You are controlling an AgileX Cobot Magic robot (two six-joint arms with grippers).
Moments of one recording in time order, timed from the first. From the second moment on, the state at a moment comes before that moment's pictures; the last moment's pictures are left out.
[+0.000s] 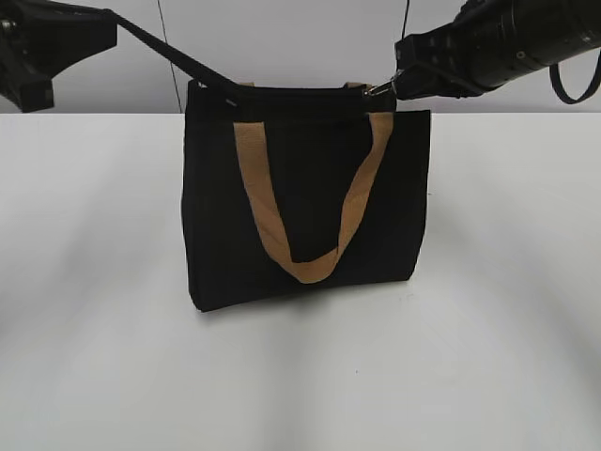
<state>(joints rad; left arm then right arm) -0.06 1.34 -0.77 1.27 -0.78 -0.74 0.24 1.64 -1.17 0.66 0.44 -0.51</state>
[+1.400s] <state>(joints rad) -0.06 1.33 -0.77 1.18 -0.70 -0.78 0.29 1.63 -1.17 0.69 0.42 -0.49</state>
